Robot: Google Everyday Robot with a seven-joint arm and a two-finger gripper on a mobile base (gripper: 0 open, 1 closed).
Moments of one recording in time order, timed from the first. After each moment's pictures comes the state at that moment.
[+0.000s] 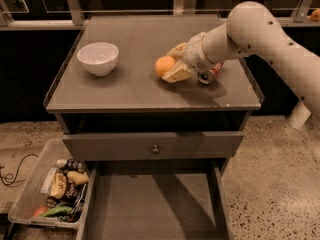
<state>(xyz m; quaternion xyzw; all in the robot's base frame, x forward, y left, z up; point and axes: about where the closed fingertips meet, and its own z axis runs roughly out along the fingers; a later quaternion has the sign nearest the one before) 0.686 -0.061 0.861 -0.62 0.66 0.09 0.42</state>
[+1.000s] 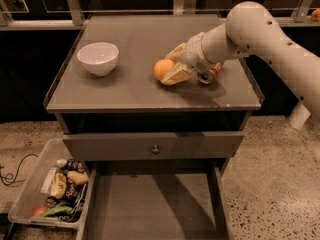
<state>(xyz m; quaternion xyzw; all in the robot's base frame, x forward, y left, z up) 0.686 -0.061 0.861 -0.62 0.66 0.09 0.42</state>
